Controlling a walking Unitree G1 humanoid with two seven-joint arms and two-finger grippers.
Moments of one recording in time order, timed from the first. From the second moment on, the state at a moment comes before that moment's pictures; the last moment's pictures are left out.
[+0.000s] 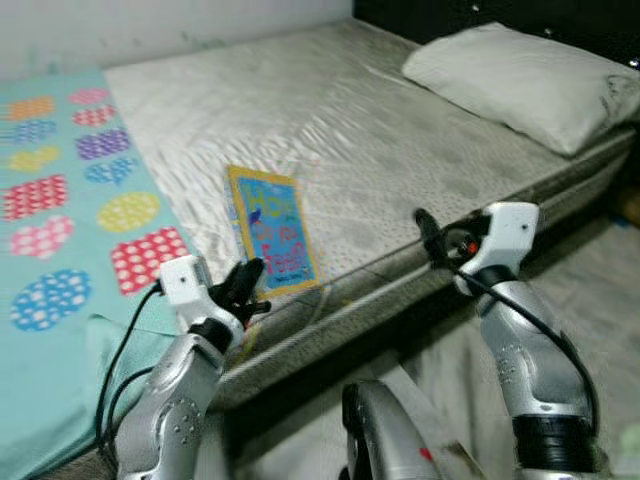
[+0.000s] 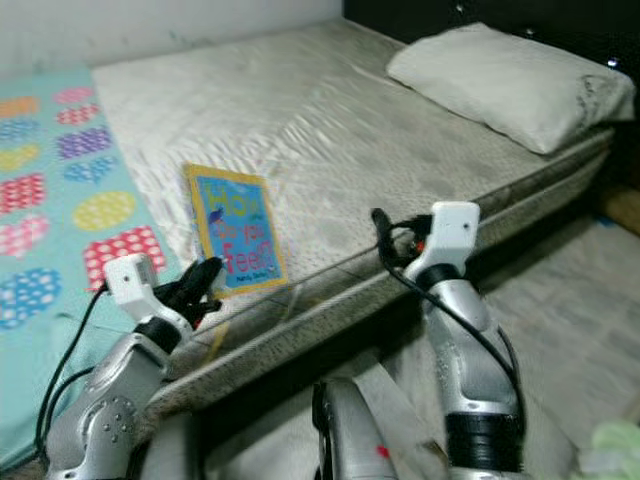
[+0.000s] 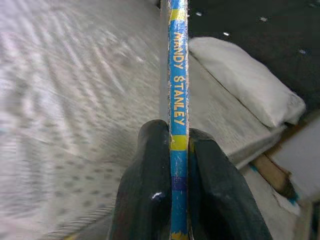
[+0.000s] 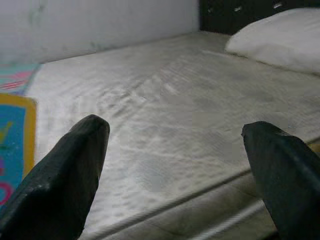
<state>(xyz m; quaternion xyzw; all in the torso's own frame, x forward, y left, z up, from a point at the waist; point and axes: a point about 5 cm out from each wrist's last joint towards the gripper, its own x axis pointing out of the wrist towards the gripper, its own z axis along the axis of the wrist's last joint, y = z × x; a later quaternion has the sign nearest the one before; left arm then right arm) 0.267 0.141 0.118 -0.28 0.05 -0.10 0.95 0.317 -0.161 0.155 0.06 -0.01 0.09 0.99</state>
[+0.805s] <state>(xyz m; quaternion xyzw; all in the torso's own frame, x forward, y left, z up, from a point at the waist) 0.270 0.139 0.119 -0.28 0.05 -0.10 0.95 0.319 -0.162 0.154 0.01 -0.02 0.09 1.00</state>
